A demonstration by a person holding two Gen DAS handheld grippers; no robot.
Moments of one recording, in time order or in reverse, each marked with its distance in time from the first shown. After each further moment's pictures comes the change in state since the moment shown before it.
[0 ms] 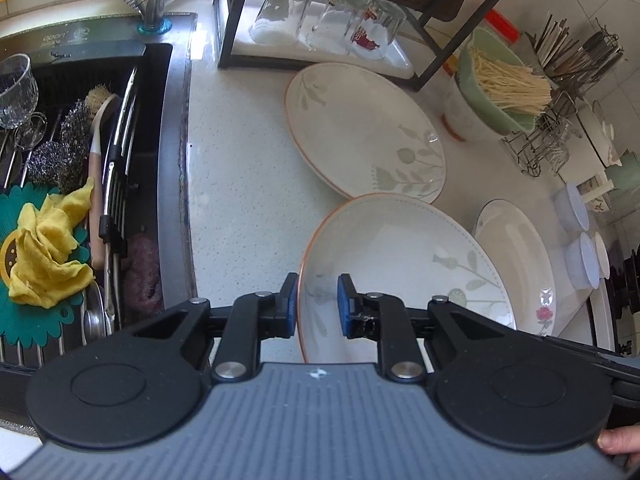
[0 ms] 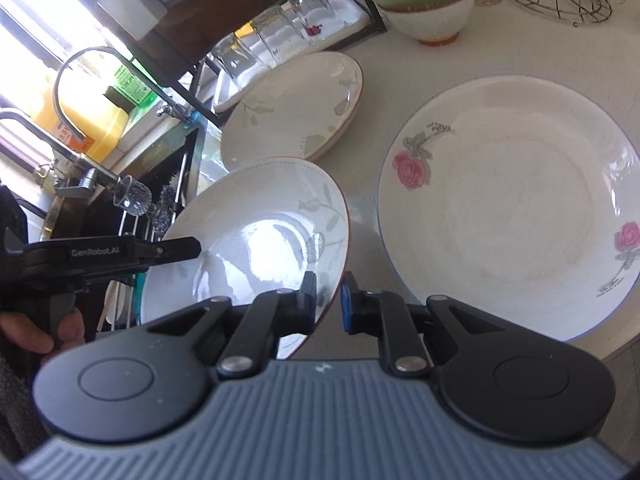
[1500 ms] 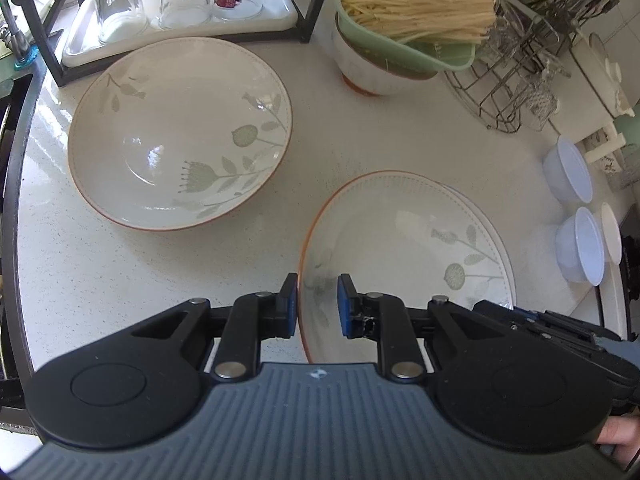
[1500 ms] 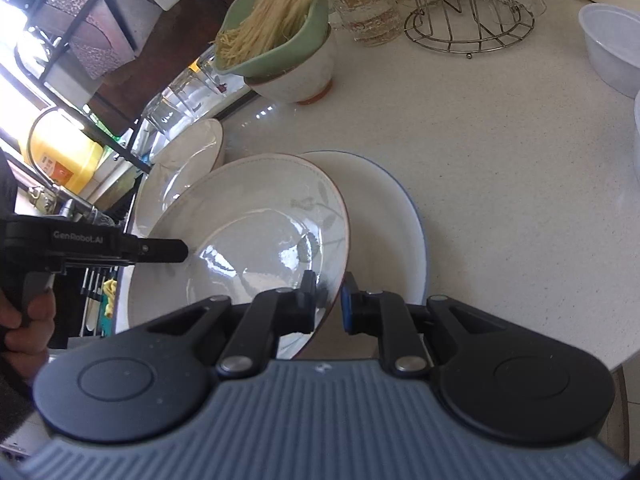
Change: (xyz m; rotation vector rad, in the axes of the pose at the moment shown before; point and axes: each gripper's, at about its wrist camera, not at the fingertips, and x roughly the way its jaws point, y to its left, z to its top) left arm 0.097 -0.173 0.023 0.092 0.133 0.092; right arm -0.034 -0.156 0.050 -0.012 -0.028 0.015
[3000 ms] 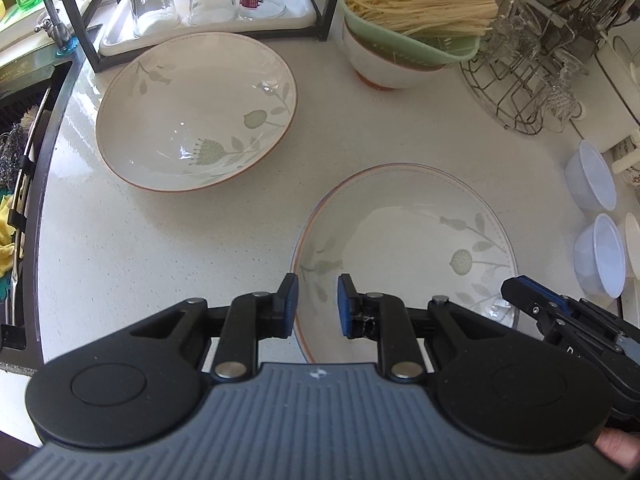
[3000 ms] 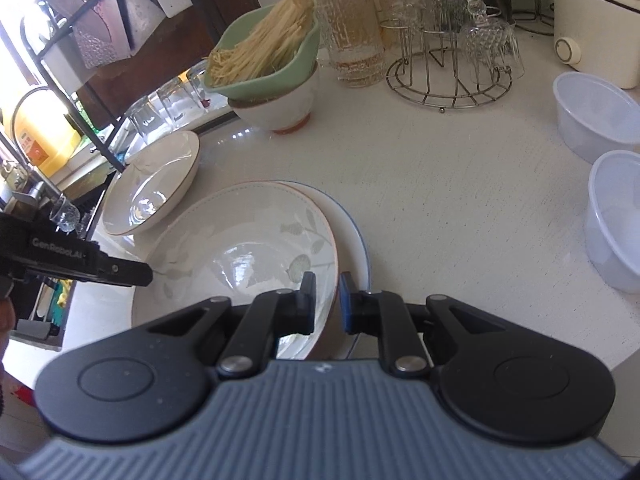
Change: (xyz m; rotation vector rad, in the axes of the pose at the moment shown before) left arm -0.012 -0.033 -0.027 -0.070 -0.050 0.123; right arm -0.018 0.001 0.000 -0.139 -0.108 -0.122
